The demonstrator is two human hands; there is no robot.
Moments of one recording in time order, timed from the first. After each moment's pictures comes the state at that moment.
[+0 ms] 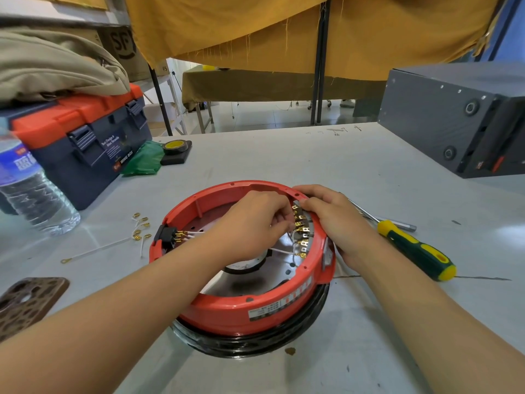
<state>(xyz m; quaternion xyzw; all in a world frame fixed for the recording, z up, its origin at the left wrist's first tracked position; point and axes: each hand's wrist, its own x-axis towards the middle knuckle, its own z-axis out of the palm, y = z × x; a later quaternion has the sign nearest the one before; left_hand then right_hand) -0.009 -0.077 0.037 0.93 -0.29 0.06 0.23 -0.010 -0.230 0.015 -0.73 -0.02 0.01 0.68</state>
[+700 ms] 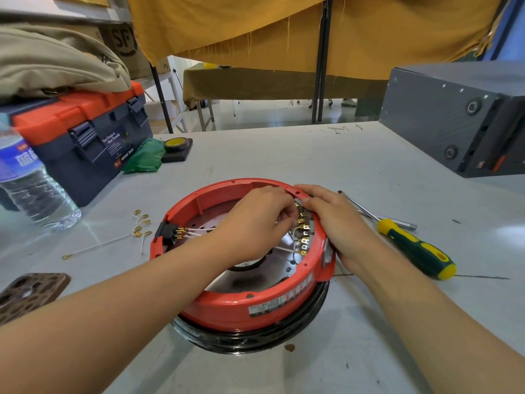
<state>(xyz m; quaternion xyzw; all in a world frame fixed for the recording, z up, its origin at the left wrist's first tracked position) -0.013 -0.081 0.036 0.92 -0.31 0.11 0.21 -0.017 -0.226 0.015 -0.74 -0.03 -0.01 0.68</state>
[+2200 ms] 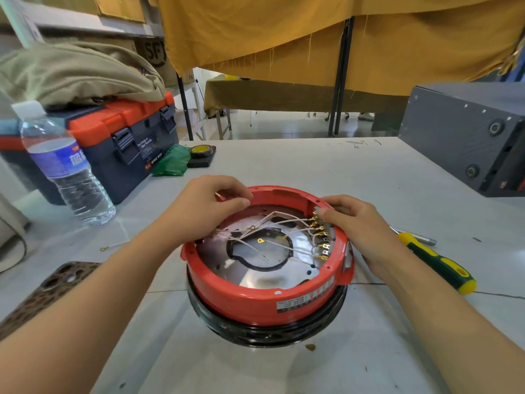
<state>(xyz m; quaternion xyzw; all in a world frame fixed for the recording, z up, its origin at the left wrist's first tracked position) -0.019 0.008 0.062 0.91 -0.14 0.12 0.36 -0.018 -0.235 0.017 -0.76 -0.03 -0.01 0.64</state>
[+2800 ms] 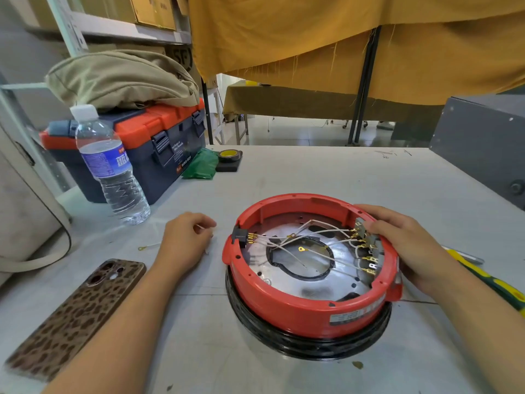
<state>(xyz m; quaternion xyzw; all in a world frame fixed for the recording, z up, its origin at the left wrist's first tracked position) -0.013 0.096 -0.007 0.91 0.09 0.19 0.34 -0.009 -0.236 0.011 -0.73 -0.04 0.04 0.68</state>
